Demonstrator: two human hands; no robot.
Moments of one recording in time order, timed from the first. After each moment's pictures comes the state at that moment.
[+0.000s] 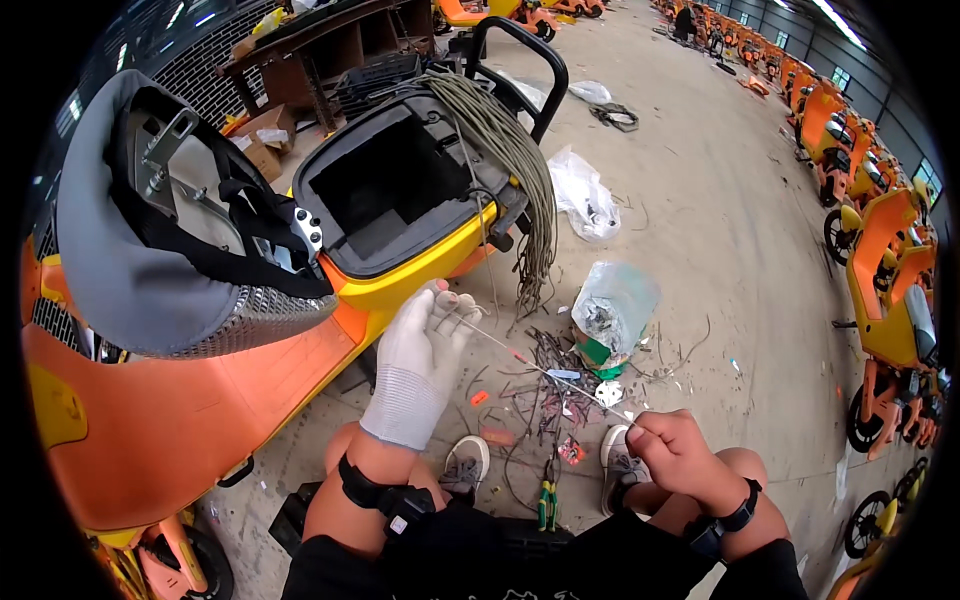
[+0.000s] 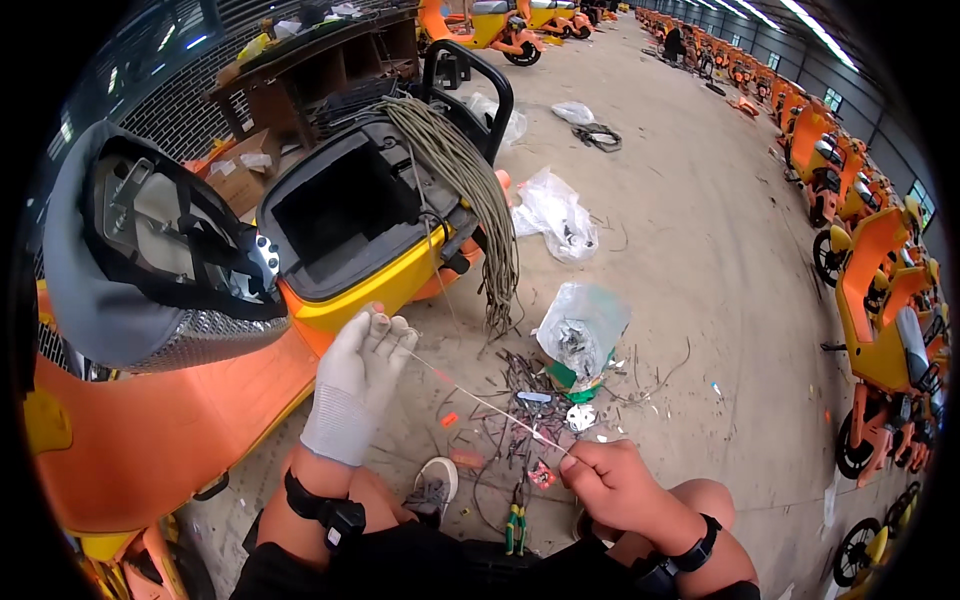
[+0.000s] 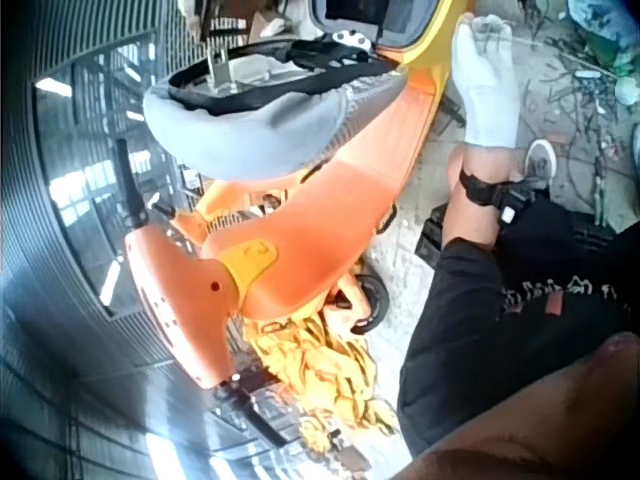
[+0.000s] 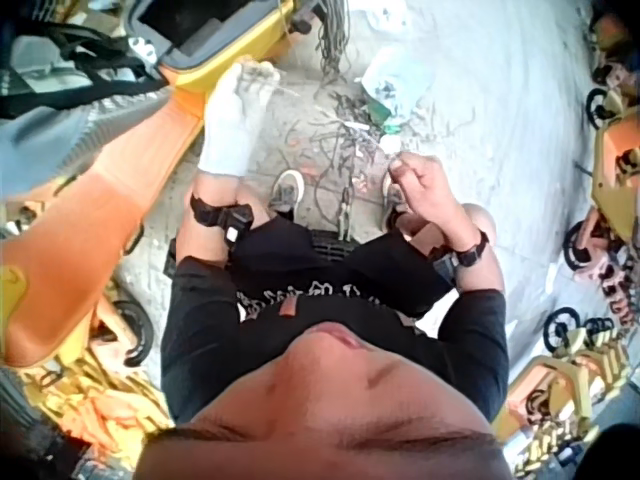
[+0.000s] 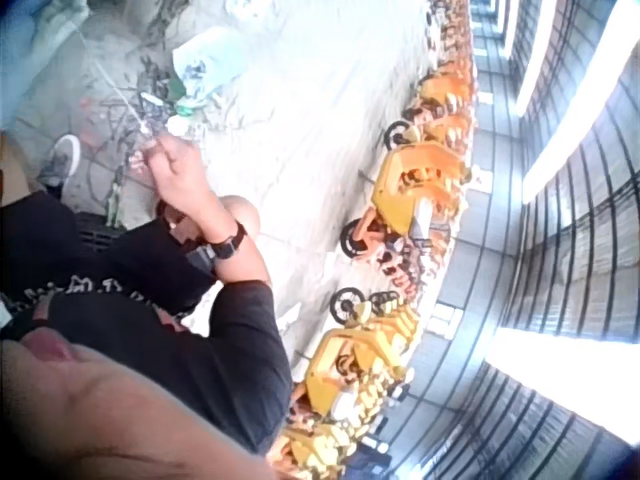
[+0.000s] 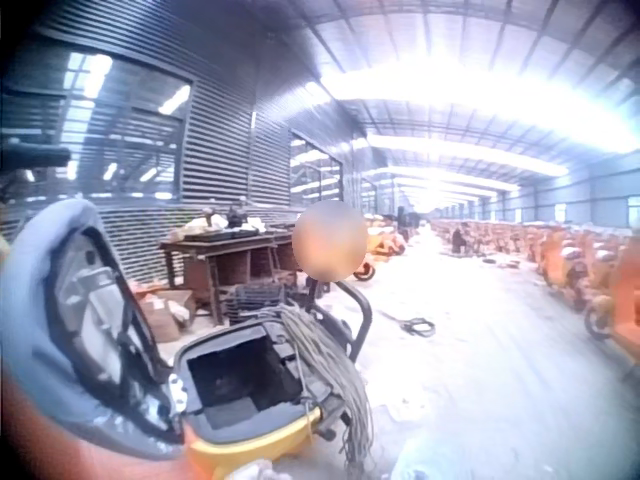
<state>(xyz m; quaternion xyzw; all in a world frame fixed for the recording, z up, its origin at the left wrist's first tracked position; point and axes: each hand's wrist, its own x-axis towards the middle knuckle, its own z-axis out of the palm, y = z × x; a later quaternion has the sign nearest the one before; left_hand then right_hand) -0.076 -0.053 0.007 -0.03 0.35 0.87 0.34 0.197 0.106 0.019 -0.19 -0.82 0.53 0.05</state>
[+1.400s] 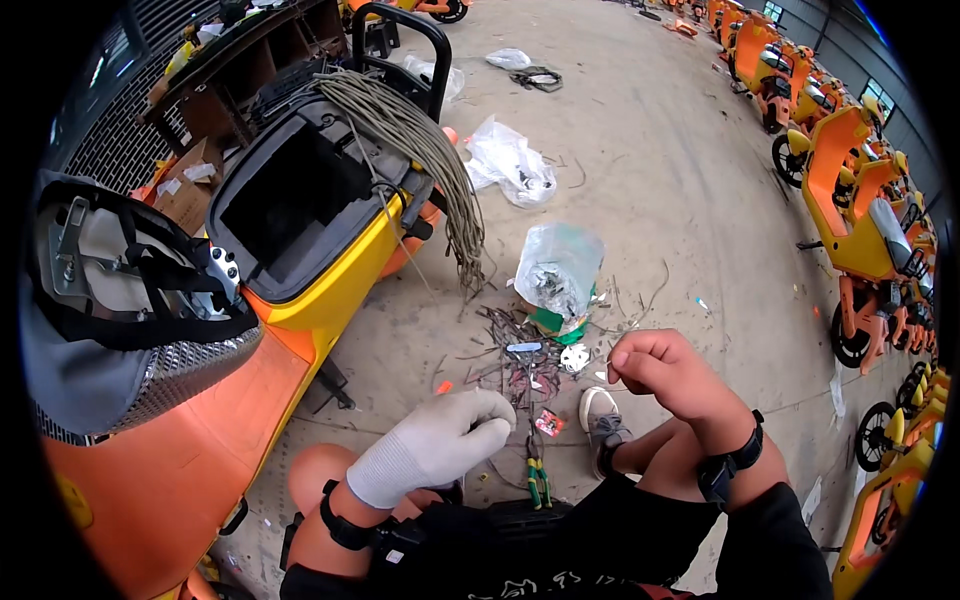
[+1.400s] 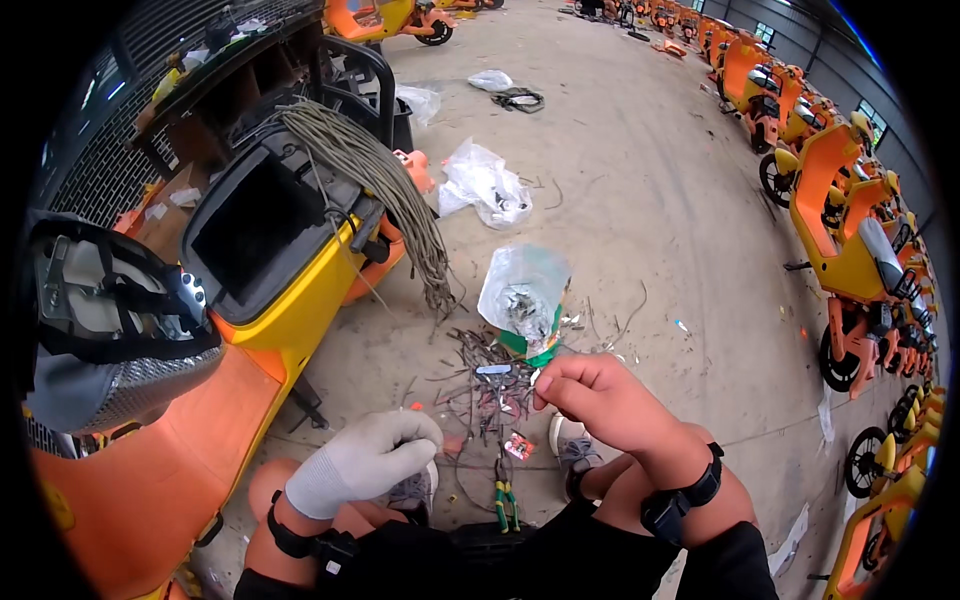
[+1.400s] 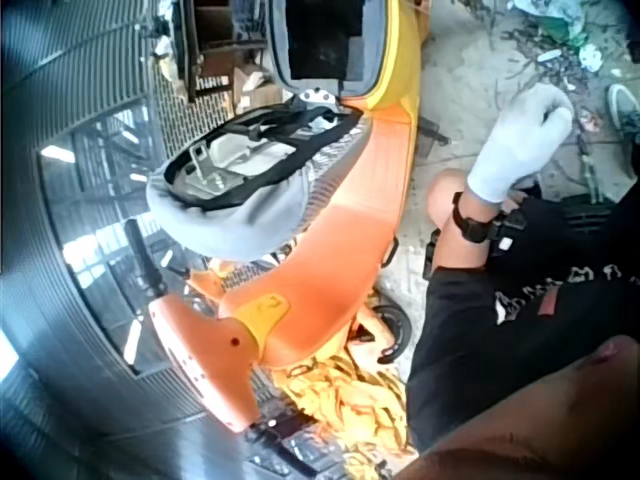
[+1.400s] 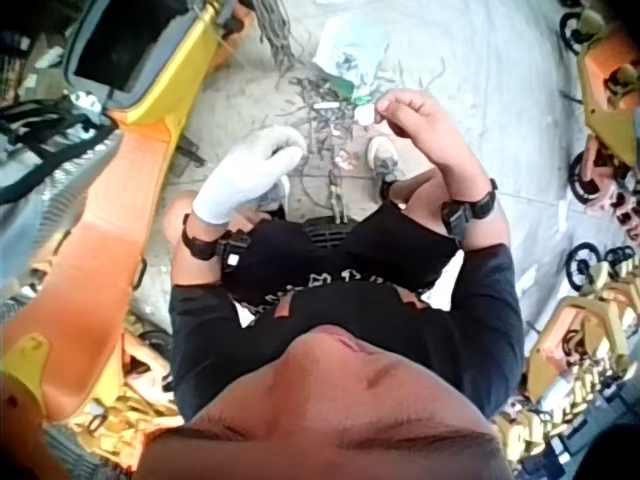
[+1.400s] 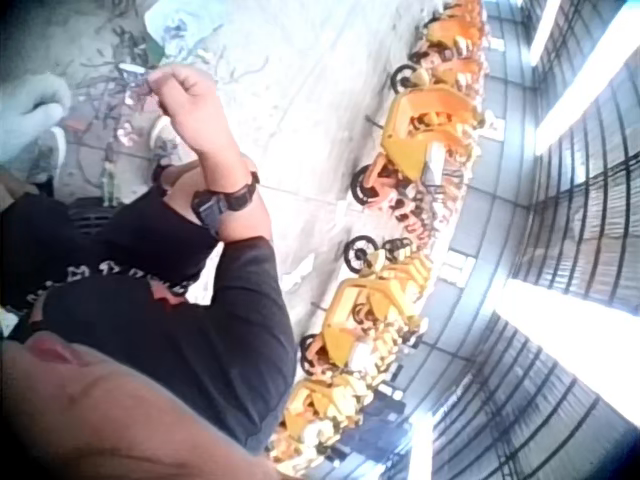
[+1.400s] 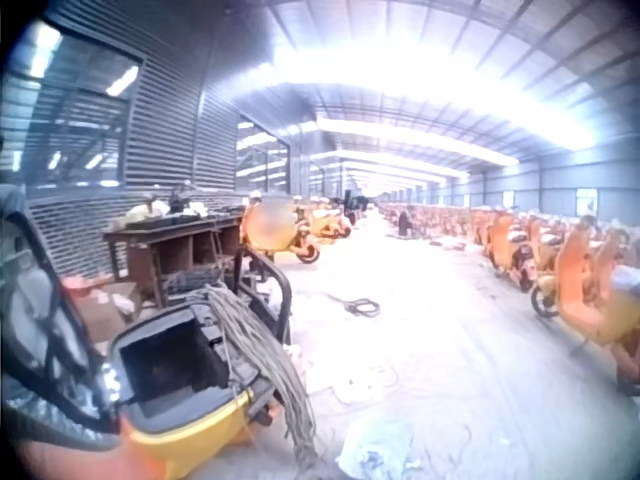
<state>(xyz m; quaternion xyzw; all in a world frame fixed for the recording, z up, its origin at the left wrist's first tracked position) -0.011 -0.054 0.028 0.48 0.67 0.30 0.47 0.205 0.151 0.029 -0.26 -0.65 0.71 0.07</state>
